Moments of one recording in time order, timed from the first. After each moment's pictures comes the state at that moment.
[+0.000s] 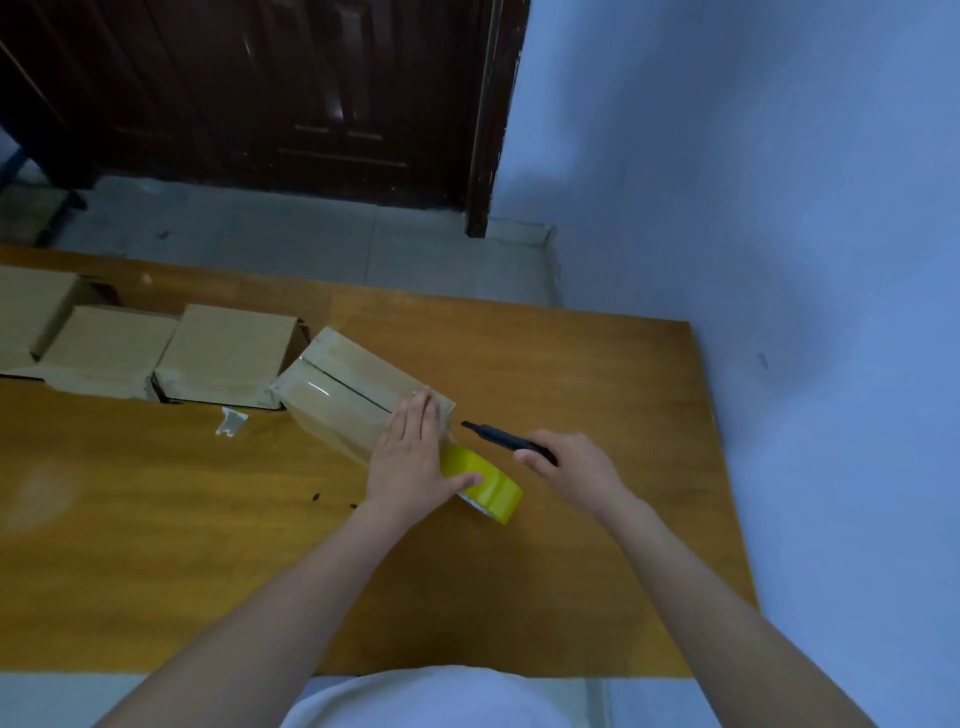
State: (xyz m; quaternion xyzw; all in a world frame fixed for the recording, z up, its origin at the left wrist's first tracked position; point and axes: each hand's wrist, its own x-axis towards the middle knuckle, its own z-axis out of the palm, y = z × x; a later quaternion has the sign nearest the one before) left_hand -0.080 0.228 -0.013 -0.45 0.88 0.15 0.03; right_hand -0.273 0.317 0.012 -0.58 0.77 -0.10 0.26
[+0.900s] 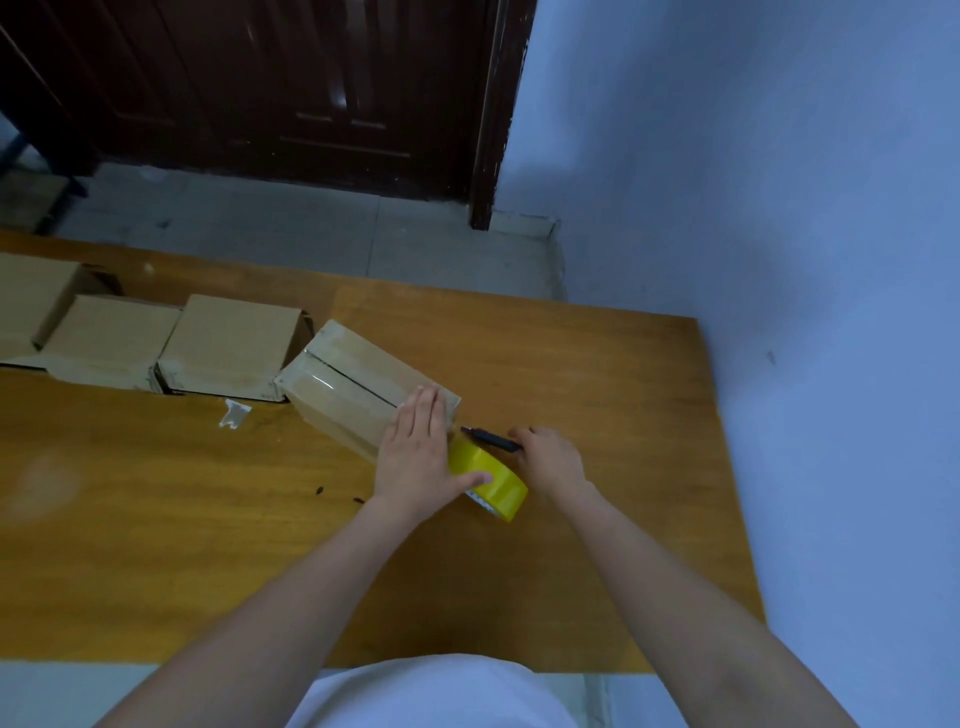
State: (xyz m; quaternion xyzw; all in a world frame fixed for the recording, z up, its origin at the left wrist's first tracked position) left_hand -0.083 0.229 -0.010 -0.45 0.88 0.14 0.05; right_hand -0.262 0.286 -0.062 -0.54 0.81 0.07 0.22
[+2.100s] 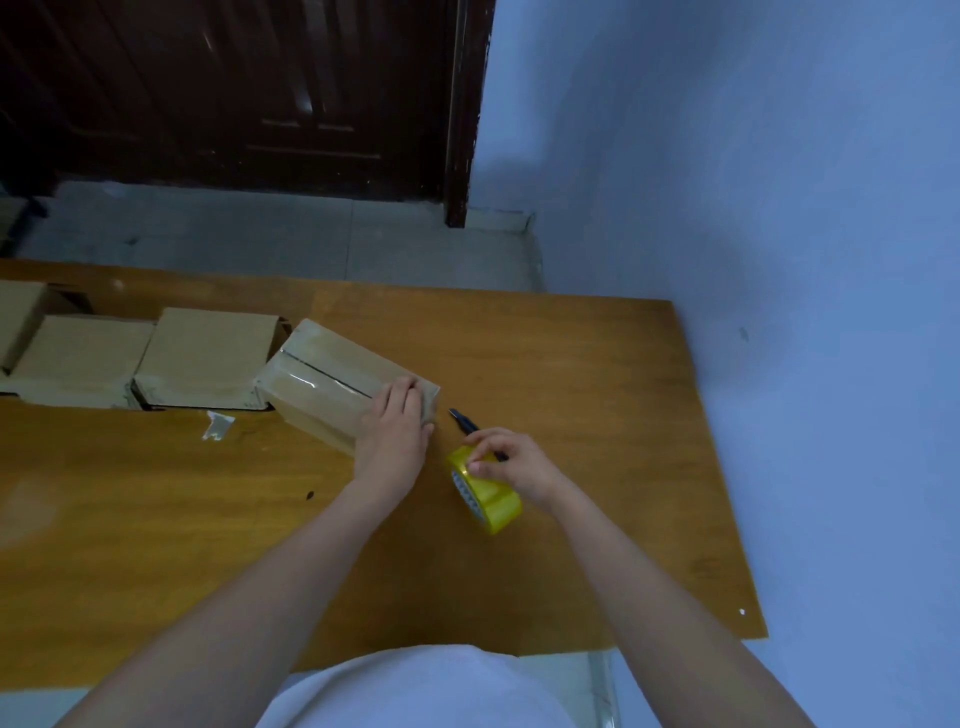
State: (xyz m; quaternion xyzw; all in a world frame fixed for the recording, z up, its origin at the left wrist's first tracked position) left_hand -0.079 0.205 -0.023 -0.44 0.88 0.14 -0.04; right_hand -0.232 0.306 -0.029 -0.38 0.71 -0.32 0.50
